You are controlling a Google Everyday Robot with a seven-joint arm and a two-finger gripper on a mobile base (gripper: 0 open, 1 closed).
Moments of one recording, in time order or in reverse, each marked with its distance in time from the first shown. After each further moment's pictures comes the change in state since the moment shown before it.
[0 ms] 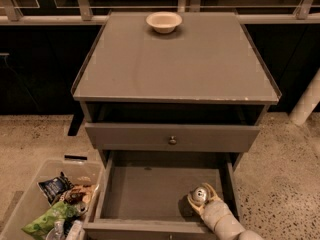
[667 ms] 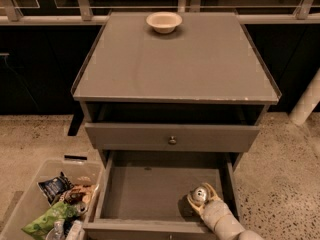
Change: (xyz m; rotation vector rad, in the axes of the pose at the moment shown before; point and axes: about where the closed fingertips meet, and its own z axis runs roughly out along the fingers) arm 0.000 0.000 0.000 0.000 0.000 0.000
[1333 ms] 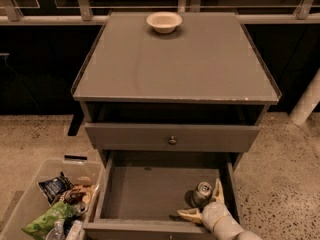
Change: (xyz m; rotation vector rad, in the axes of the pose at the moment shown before) arm 0.000 0.000 0.000 0.000 0.000 0.000
